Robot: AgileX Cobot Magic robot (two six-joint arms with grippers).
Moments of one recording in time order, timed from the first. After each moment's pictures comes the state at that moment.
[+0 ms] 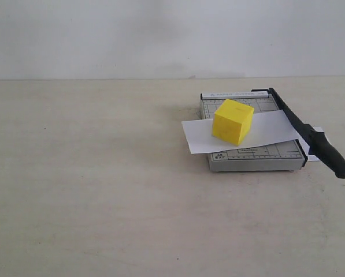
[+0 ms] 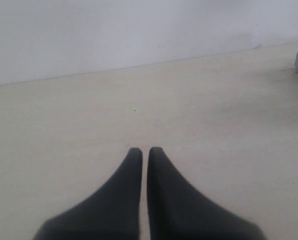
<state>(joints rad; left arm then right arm) -0.04 0.00 0.00 -0.07 0.31 0.20 0.03 0.01 -0.16 0.60 0.40 -0.34</state>
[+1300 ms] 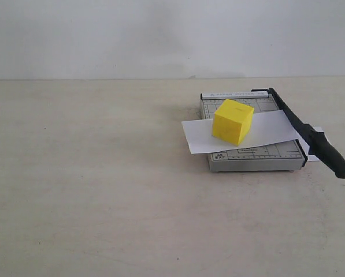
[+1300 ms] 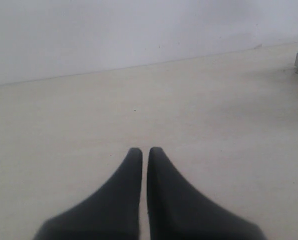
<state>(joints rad) -0.04 0.00 0.00 -0.07 0.31 0.20 0.03 0.01 -0.10 0.29 0.41 -0.05</state>
